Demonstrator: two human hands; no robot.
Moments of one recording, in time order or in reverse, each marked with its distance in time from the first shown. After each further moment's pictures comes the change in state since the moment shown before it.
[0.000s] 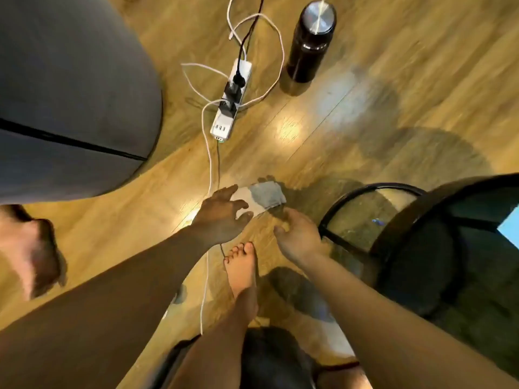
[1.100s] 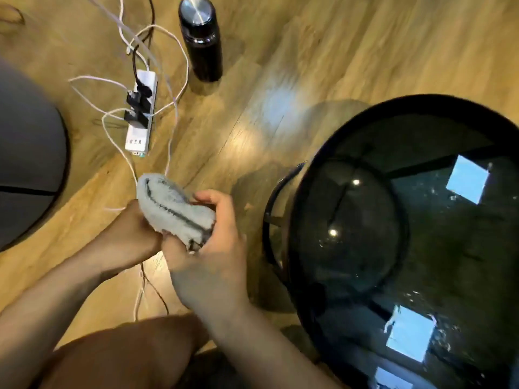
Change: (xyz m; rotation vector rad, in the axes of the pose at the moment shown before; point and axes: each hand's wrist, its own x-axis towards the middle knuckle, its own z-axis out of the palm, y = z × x) left_hand -0.072 0.081 -0.027 -0.524 -0.017 0.262; right_hand -0.133 -0.024 -0.026 0.863 0.402 -0.291
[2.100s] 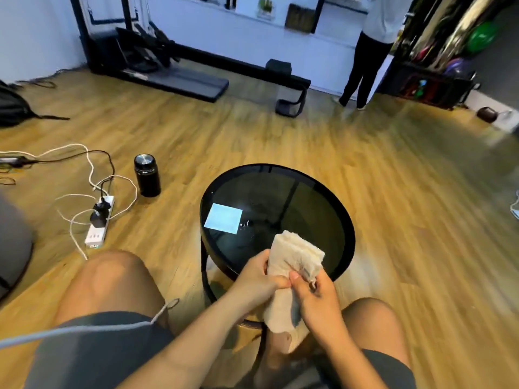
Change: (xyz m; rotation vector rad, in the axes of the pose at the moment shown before) left_hand -0.209 0.096 0.289 -0.213 -0.274 0.361; right_hand -0.290 0.102 -0.226 -0.009 0.470 -0.345
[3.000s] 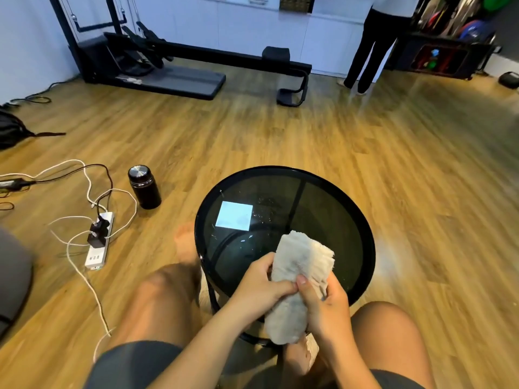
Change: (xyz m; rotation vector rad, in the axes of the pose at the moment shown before) left_hand 0.067 0.001 -0.014 -0.007 -0.018 0.026; right_hand 0.062 0.022 0.009 0.221 0.140 0.091
